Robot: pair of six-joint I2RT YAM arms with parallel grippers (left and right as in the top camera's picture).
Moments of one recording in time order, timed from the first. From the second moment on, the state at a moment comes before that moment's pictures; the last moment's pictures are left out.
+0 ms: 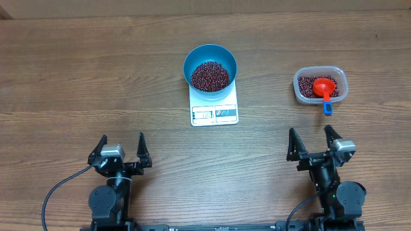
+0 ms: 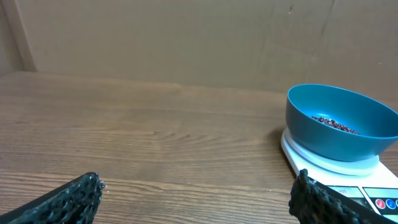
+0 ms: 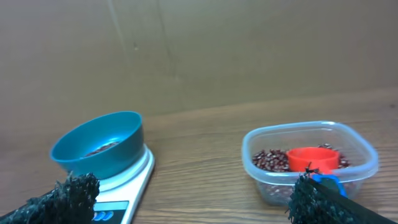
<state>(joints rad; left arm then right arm) 0.02 0.02 0.01 -0.08 0.00 -0.09 0.03 0.01 0.02 -0.01 -0.12 0.21</state>
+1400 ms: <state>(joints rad) 0.02 0.02 0.01 -0.08 0.00 -0.09 0.07 0.01 0.02 -0.04 -0.04 0.28</state>
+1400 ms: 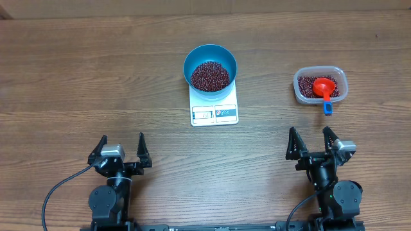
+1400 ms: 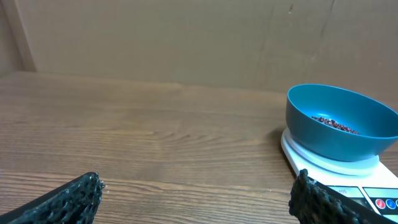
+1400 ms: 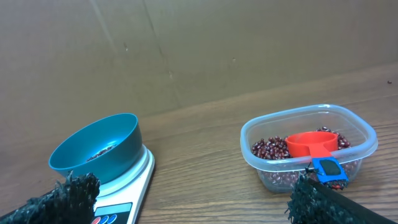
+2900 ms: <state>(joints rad) 0.02 0.02 0.01 -0.08 0.00 -0.09 0.07 0.01 0.02 -0.03 -0.05 0.26</state>
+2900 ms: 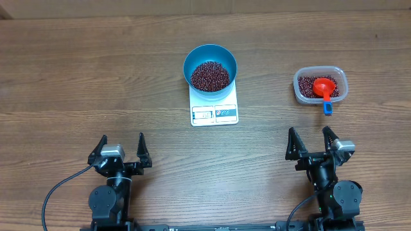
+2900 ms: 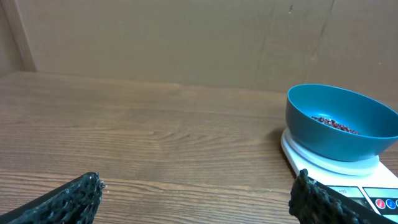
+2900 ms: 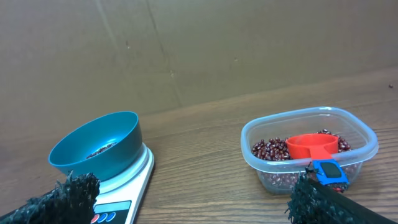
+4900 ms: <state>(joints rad) 0.02 0.02 0.01 -0.08 0.00 -0.09 0.07 0.01 0.02 -0.02 -0.17 0.02</state>
